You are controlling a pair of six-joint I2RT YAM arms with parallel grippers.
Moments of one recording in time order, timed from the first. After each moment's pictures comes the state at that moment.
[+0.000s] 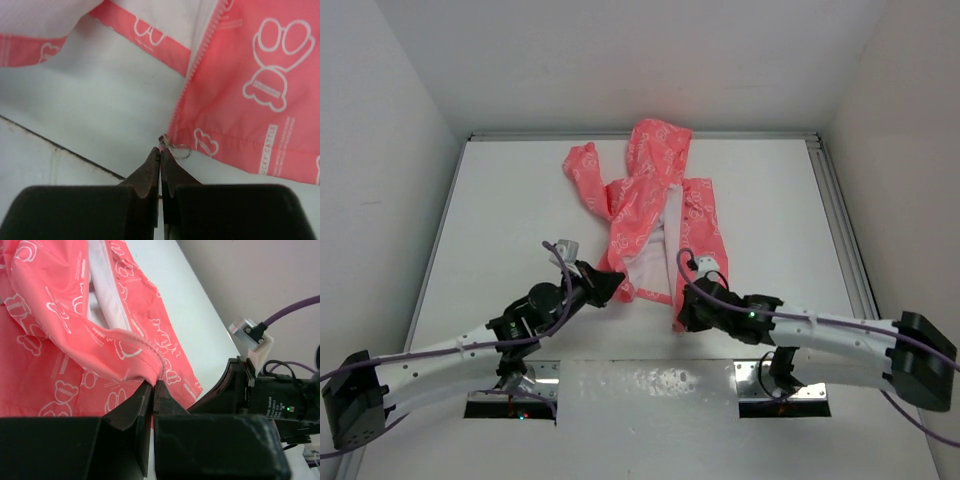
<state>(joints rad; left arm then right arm) -0.97 0.69 0.23 0.35 -0.31 -0.70 1.03 0.97 0.38 -0.24 0.21 0.82</state>
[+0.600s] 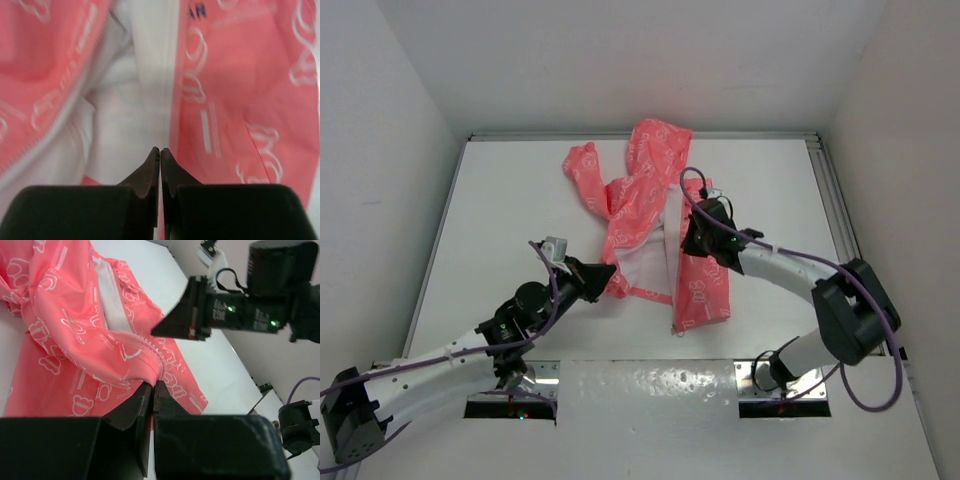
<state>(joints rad) -0.92 0.60 0.24 0.31 -0.30 -0.62 0.59 1.46 0.76 -0.12 0.17 0.63</state>
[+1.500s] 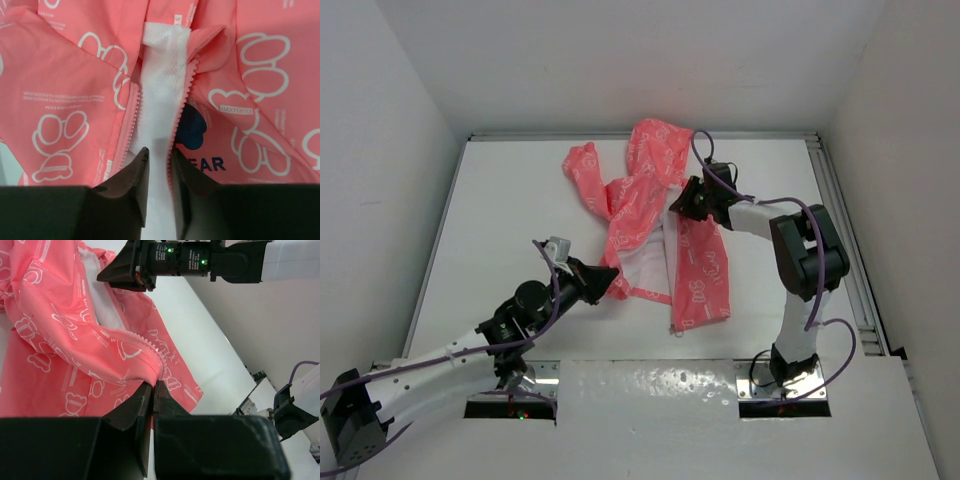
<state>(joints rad) -0.90 0.59 0.23 0.31 -0.21 -0.62 0.32 1.93 1.11 0.12 -0.18 0.69</state>
